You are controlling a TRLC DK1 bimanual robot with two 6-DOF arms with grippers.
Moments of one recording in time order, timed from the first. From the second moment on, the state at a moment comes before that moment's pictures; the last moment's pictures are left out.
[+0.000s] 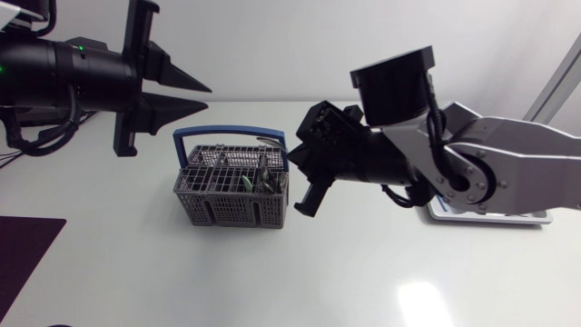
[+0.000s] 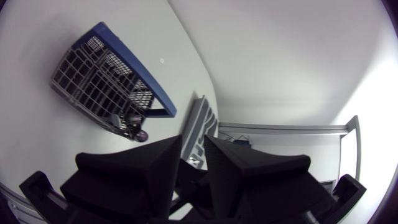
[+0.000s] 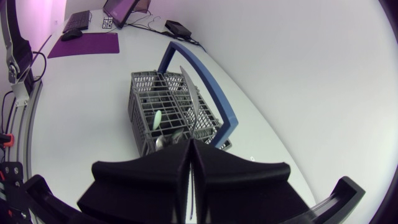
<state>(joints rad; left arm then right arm) -0.30 1.23 1.19 -0.53 0.45 -1.18 0.69 1.42 0.93 -0.04 -0.09 -0.50</state>
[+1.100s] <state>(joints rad) -0.51 1.45 1.24 -0.77 0.18 -0.91 -0.25 1.36 0.97 -0.64 -0.44 -1.35</state>
